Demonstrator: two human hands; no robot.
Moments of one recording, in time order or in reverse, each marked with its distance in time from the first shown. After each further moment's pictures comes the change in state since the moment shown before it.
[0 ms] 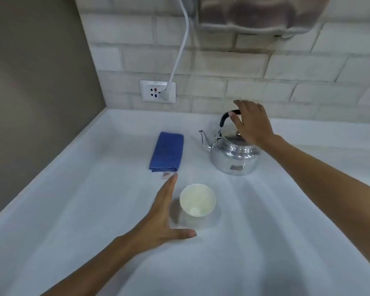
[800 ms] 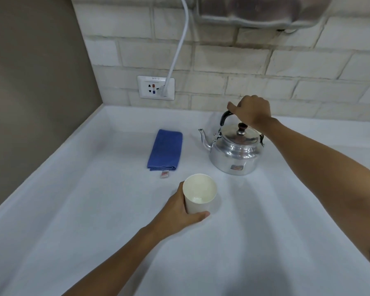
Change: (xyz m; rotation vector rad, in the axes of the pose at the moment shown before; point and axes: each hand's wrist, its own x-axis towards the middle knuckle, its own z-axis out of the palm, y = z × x) left_hand 0.044 -0.003 0.034 -0.187 0.090 -0.160; right_hand 0.038 -0.003 -0.009 -0.006 -0.087 0.190
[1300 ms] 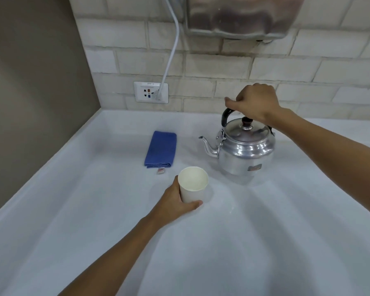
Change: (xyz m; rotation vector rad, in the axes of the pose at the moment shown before) left_hand -0.003 0.006 0.000 0.030 0.031 0.043; right_hand -0.052 -0.010 -0.077 -0.098 0.090 -0.187
